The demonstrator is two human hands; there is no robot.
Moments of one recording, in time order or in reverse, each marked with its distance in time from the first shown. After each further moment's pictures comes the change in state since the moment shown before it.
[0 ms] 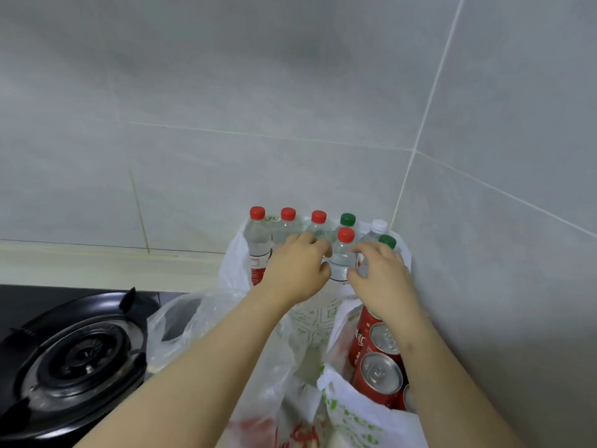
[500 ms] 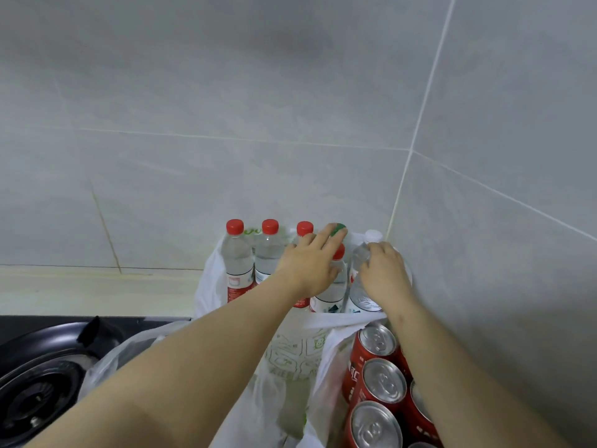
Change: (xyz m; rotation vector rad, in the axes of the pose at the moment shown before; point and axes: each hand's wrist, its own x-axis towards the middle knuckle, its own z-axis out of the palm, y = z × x) left_hand 0.091 -0.010 0.064 0.156 -0.173 0.115; right_hand 0.089 0.057 0.032 -0.031 -0.005 0.158
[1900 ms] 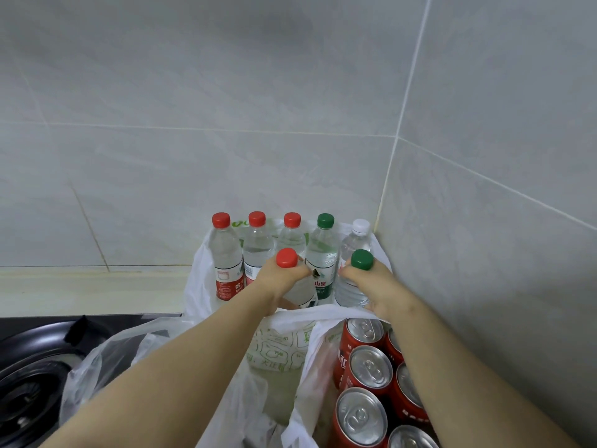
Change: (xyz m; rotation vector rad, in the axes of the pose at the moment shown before) left_hand -0.026 -0.002 0.019 -1.316 -0.010 -0.696; right_hand -0.013 0.022 0.011 0.980 -0.366 0.321
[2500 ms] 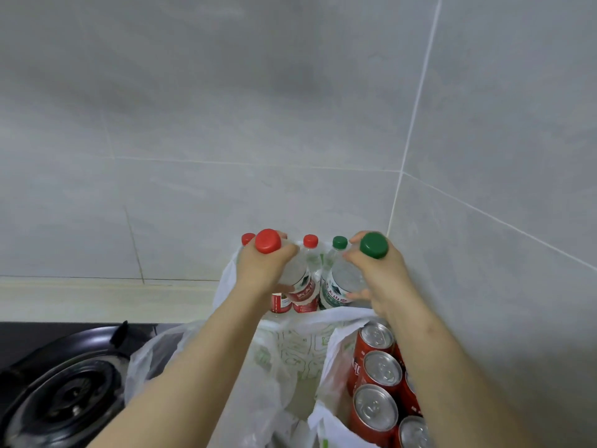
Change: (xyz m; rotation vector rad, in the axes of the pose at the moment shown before) left_hand -0.089 0.056 -0.048 -0.278 0.284 0.316; right_hand -0.091 -0.074 0.041 0.227 0.150 -0.292
